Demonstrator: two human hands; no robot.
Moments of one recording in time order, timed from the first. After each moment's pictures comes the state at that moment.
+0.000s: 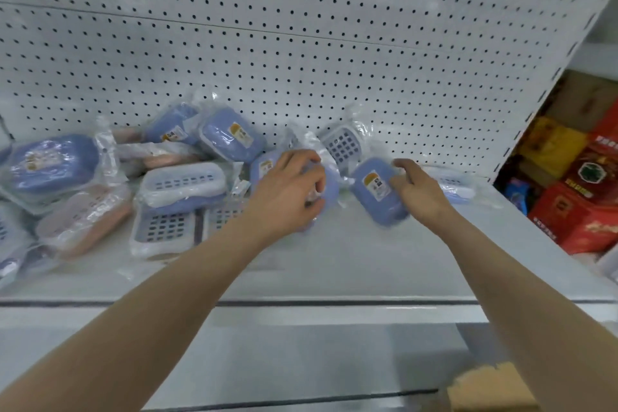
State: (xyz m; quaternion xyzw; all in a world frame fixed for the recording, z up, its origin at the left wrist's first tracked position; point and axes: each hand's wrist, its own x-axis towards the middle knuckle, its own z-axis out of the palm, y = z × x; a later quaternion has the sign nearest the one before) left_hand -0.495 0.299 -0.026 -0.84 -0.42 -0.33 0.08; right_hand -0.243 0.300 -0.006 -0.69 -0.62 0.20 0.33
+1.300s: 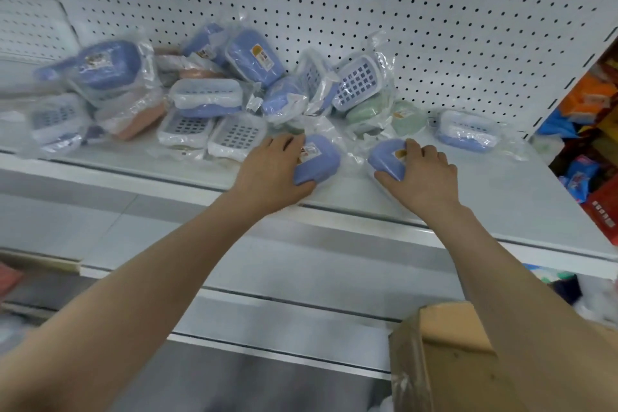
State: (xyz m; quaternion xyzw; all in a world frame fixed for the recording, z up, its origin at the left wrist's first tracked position) left_hand -0.476 0.190 -0.078 -0.76 -0.60 -0.22 0.08; right_hand -0.209 0.239 -0.079 -0.66 -0.72 -0.11 0.17
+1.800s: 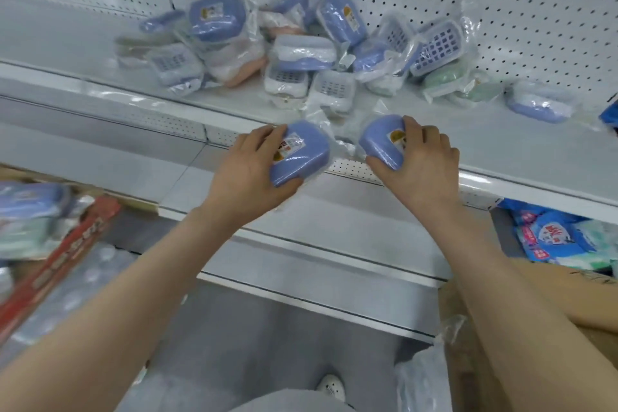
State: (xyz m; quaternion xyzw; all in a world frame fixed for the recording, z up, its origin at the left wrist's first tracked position) left_hand -0.626 0.010 -0.105 -0.71 -0.63 -0.30 0.06; right_hand -0.366 0.103 -0.096 -0.58 -0.75 -0.16 0.27
